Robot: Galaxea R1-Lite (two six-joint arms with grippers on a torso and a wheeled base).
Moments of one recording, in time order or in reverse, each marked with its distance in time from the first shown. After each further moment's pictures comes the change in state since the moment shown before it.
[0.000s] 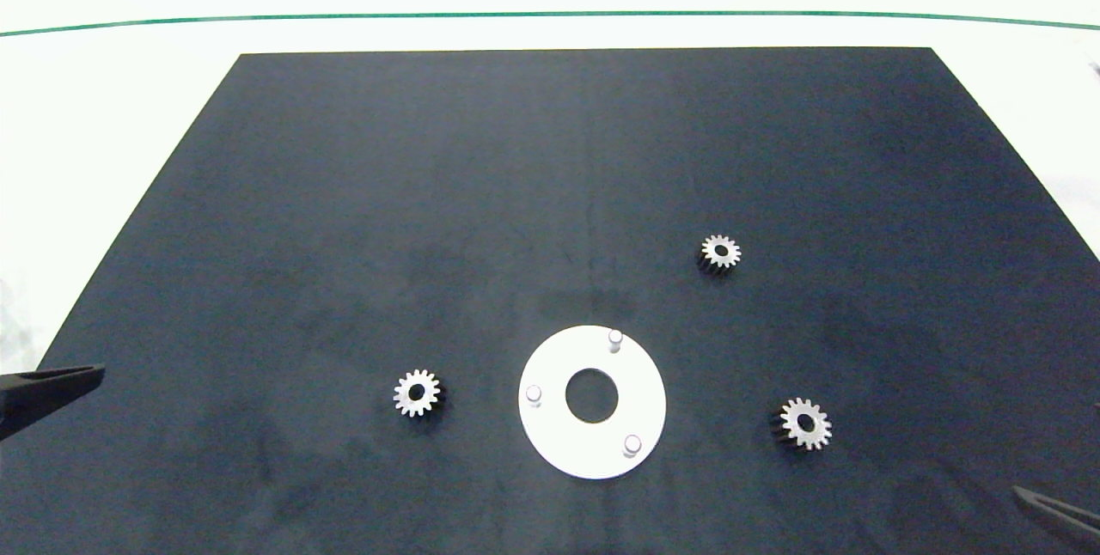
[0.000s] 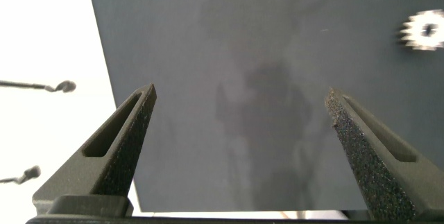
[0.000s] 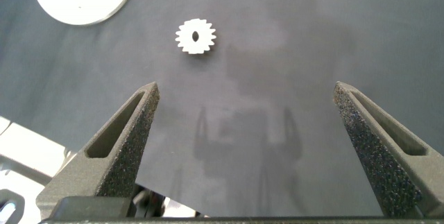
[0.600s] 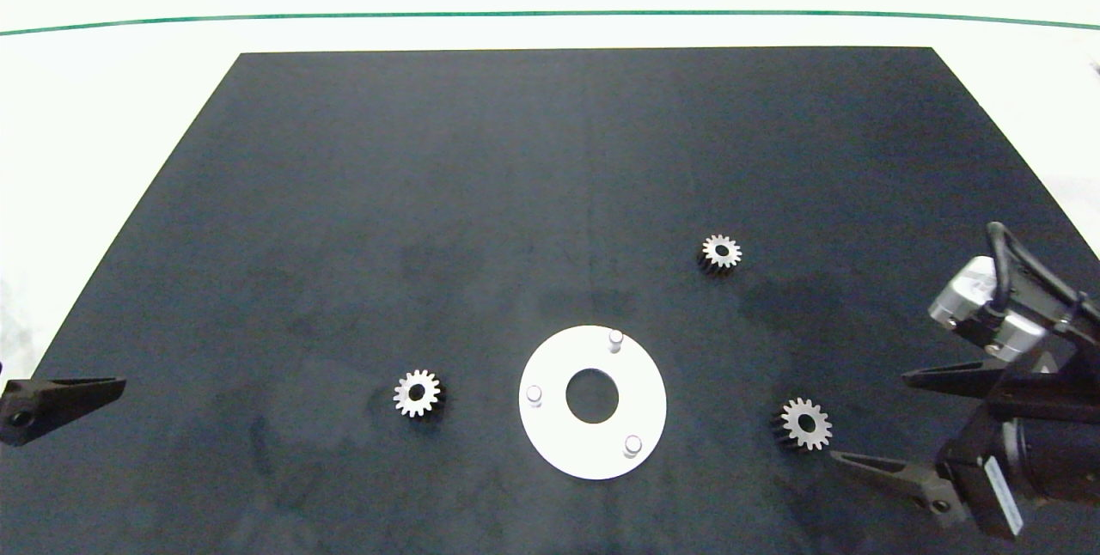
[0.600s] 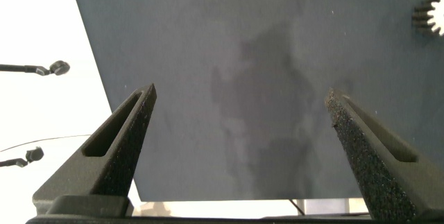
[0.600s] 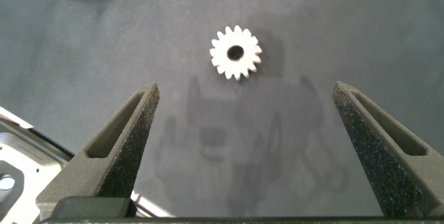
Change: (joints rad) left arm -0.010 0.070 -0.032 0.058 0.010 0.000; right arm 0.176 0.436 -0.157 -0.008 -0.076 -0.016
